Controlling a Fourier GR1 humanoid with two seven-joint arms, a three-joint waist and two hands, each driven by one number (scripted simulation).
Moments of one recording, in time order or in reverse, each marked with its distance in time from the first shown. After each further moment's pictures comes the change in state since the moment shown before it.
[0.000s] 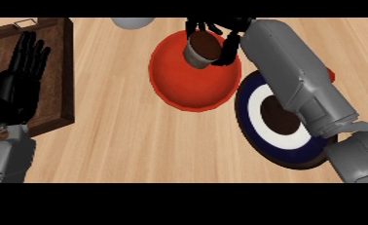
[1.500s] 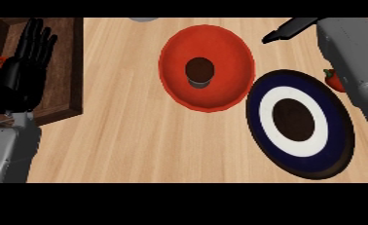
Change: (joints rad) left arm -0.086 -0.011 -0.002 0.031 -0.008 -0.033 0.002; right arm 0.022 -0.239 -0.481 0.222 -0.389 0.107 0.025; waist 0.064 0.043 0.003
